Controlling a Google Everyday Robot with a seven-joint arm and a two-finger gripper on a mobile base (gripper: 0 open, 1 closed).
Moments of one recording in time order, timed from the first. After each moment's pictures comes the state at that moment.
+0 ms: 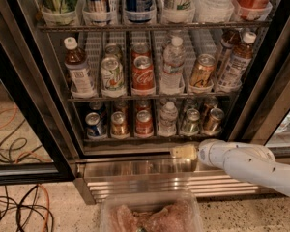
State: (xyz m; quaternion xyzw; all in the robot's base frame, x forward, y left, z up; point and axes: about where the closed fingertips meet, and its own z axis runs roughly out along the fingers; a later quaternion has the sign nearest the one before) arm 0.585 -0.191 0.575 -0.11 0.91 0.14 0.39
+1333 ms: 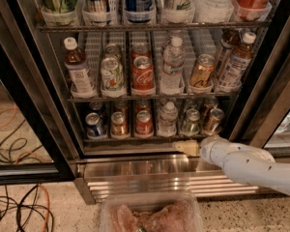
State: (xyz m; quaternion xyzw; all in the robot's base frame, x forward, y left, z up) arm 0.603 -0.203 0.586 -0.10 0.89 0.12 0.44
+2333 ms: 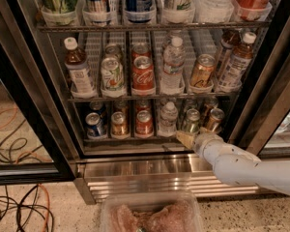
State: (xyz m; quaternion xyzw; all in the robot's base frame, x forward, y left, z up) arm 0.631 -0.188 0.598 -0.08 0.85 0.11 0.51
